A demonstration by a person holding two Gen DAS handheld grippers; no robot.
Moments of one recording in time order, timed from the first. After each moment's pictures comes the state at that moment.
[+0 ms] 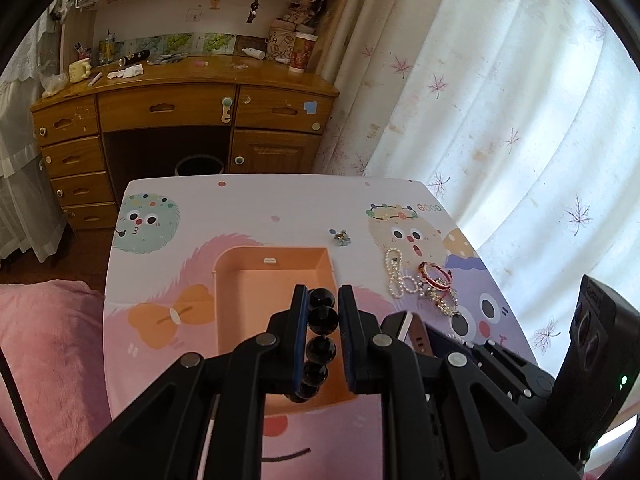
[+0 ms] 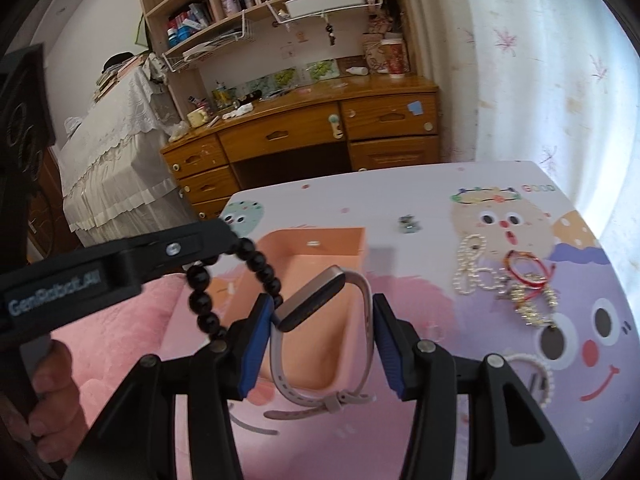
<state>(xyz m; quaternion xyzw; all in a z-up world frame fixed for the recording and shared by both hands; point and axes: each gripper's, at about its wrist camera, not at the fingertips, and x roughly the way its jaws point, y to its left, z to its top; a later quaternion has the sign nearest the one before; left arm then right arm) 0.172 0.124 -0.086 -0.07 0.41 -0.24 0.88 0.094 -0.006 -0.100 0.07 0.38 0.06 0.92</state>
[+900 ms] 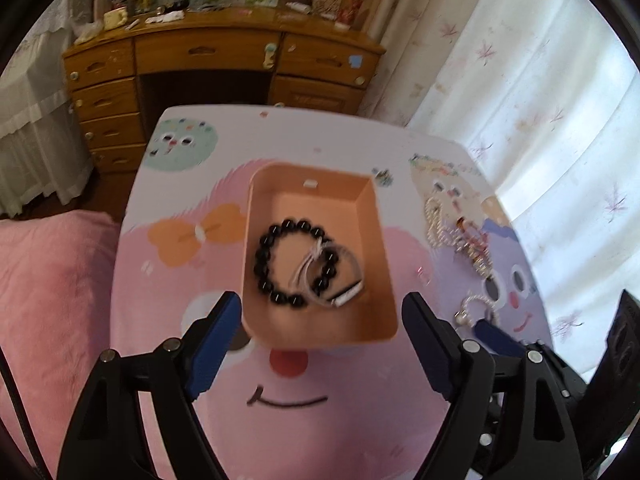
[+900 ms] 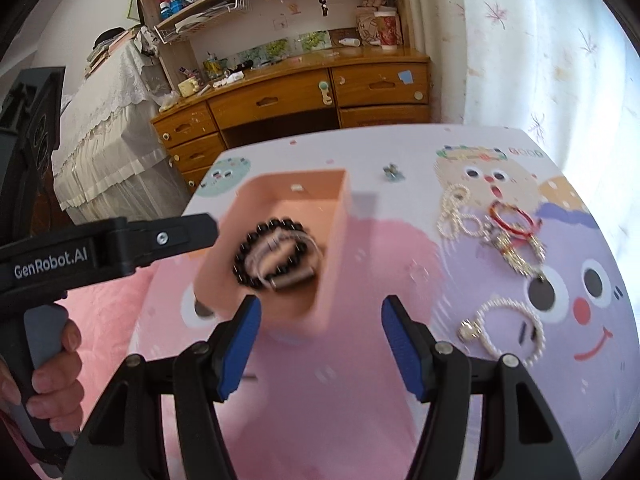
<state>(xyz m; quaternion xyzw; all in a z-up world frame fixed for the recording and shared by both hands) 0.140 0.124 -0.129 -0.07 0.49 -0.15 0.85 0.050 -0.033 -0.123 0.05 0.43 0.05 0.90</state>
